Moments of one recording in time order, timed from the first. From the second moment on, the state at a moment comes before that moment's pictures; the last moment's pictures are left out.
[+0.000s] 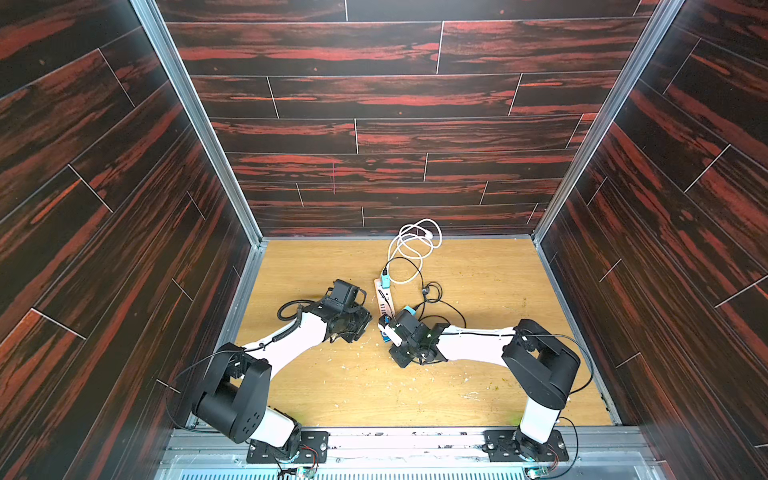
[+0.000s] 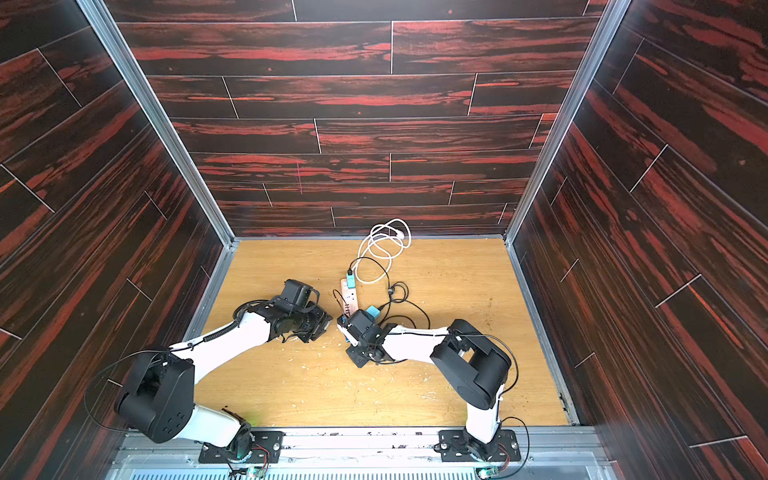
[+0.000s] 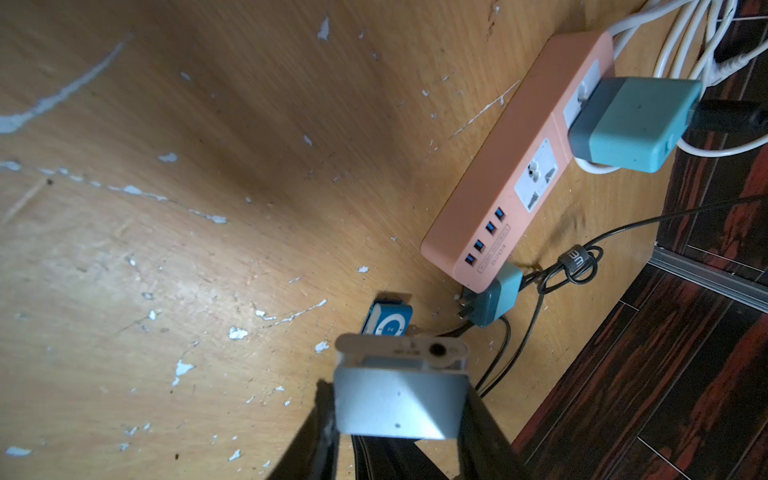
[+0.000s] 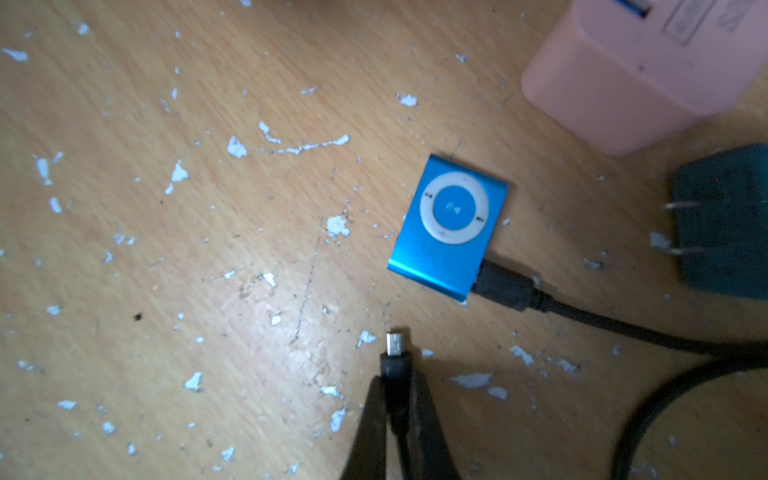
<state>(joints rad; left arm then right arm) -0.44 1.49 0.89 -0.38 0.22 -1.39 0.96 1.82 0.99 -0.22 -0.01 0.12</state>
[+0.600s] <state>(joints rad) -0.44 1.42 0.74 -0.21 0.26 -1.41 0.96 1.44 0.72 0.02 -0.39 0.14</state>
